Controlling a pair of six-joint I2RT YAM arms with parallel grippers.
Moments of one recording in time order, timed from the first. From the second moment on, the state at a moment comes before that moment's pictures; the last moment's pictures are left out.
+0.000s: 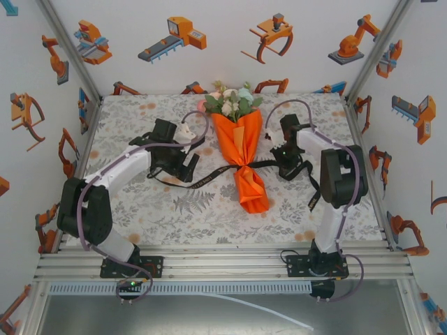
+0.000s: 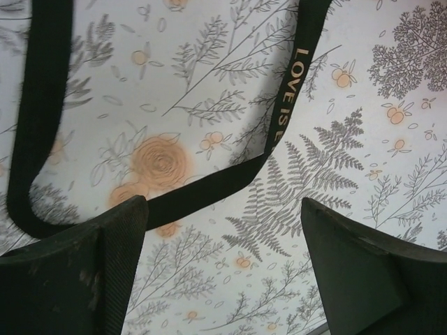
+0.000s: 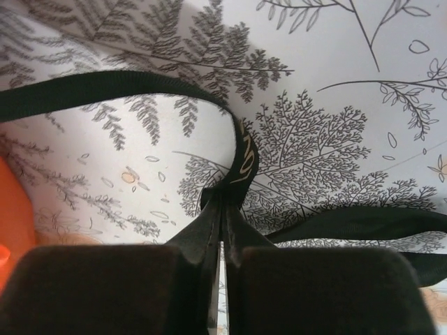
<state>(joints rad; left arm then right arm) -0.45 1.59 1.12 -0.62 0.22 0.20 0.21 1.94 1.34 -0.80 -0.18 -0.31</state>
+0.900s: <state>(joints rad) -0.54 1.64 1.18 -0.48 0.47 0.09 0.21 1.61 1.09 -0.57 -0.30 -0.10</state>
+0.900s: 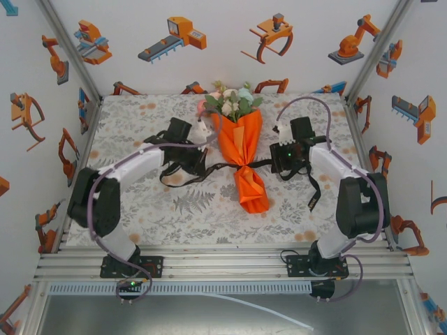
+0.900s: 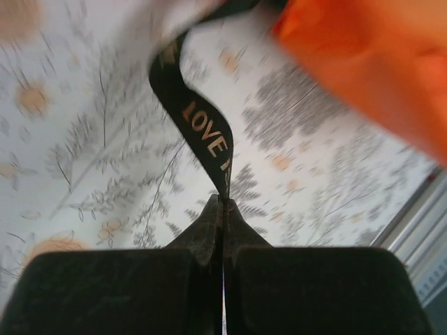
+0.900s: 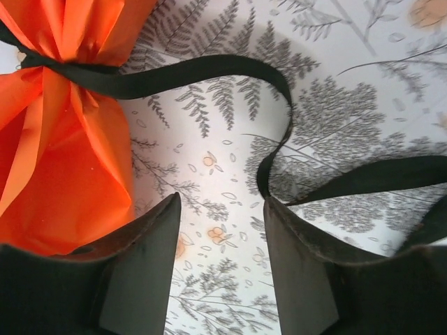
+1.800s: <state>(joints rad) -0.54 1.54 1.17 0.02 0.72 -0.33 0.21 1.67 1.08 -0.52 -0.27 0.02</state>
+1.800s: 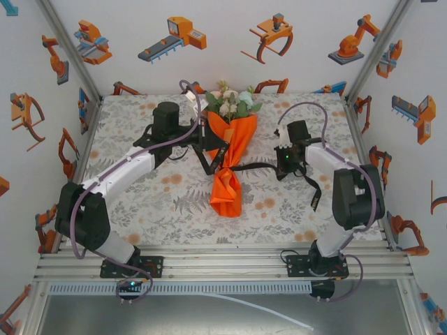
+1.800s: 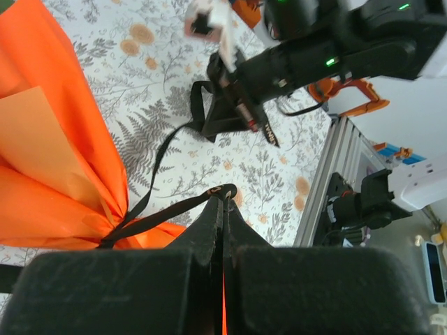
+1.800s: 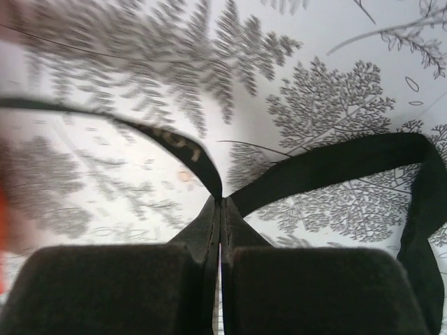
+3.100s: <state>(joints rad) -0.55 1.53 1.08 0.14 0.65 -0.31 0.50 1.29 0.89 0.04 -0.39 0.50</state>
